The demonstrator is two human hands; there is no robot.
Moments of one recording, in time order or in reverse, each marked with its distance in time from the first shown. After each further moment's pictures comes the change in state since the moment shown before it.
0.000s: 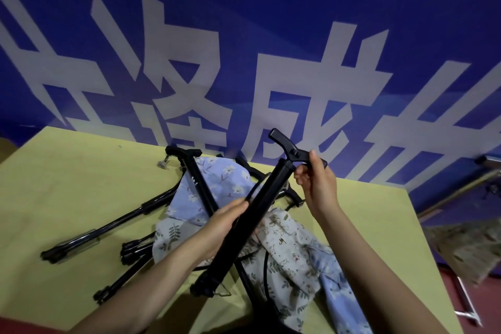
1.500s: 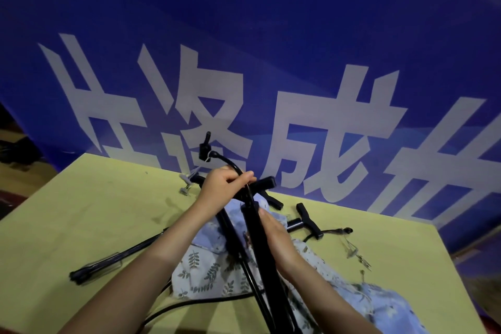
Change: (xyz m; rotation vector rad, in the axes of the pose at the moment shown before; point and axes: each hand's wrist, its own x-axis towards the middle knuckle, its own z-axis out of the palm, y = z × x) left_hand 0.019 0.102 -0.045 0.590 0.434 0.624; right_hand -0.049 0.062 0.074 -0.411 -0.443 0.168
